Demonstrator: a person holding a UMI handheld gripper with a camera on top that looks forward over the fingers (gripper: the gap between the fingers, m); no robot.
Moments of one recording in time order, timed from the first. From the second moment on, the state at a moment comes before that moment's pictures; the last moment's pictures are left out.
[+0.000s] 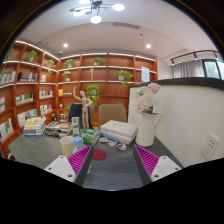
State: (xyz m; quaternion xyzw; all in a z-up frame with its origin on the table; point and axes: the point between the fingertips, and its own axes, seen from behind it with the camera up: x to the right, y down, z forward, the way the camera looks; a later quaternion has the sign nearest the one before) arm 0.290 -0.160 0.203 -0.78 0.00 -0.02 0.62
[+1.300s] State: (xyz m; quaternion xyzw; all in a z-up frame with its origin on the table) arm 0.157 -0.033 0.082 -0.77 -0.06 0.02 0.63
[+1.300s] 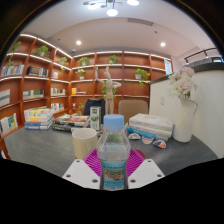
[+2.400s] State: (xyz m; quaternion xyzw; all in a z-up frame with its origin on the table) arm 0.139 0.084 0.146 -0.30 -0.63 -0.63 0.34
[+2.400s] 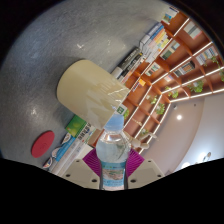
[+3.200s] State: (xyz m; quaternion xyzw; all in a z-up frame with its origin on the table) arm 0.204 0.086 0.103 -0.78 -0.13 0.03 0.62
